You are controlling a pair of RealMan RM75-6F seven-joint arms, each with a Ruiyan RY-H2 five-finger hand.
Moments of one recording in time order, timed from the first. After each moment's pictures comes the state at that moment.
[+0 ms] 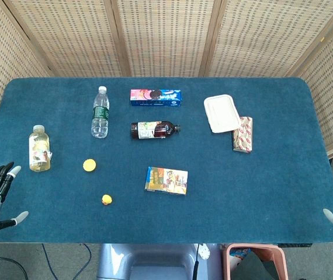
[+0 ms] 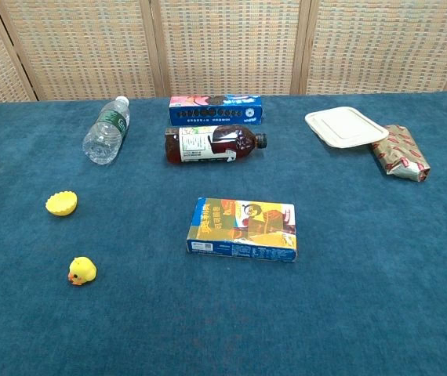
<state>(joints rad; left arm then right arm) -0.06 -0.97 0.02 -1.85 1.61 1.51 0.10 -0.06 -0.96 0.12 -1.74 -1.47 1.64 0.19</state>
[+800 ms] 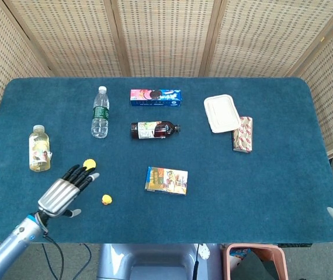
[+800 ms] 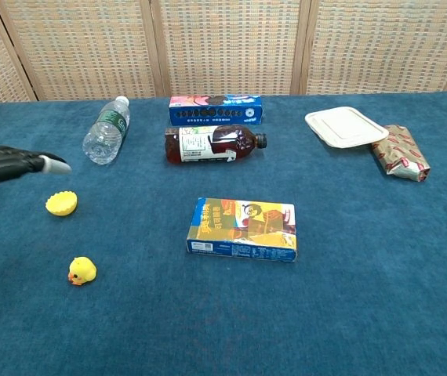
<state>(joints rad) -0.40 -1.22 -0.02 -1.65 1.66 1.01 0.20 -0.04 -0.96 0.14 -1.72 -1.40 1.60 0.20</state>
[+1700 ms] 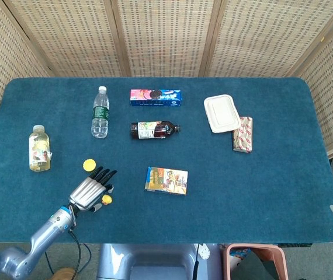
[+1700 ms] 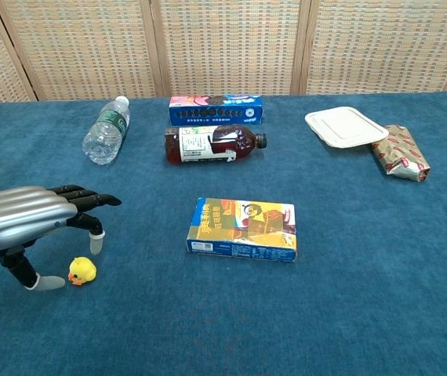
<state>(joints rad) -0.52 -1.45 -0.03 -1.52 1.44 0.88 0.42 -0.04 -0.96 0.16 -1.70 -1.37 1.57 0.24</state>
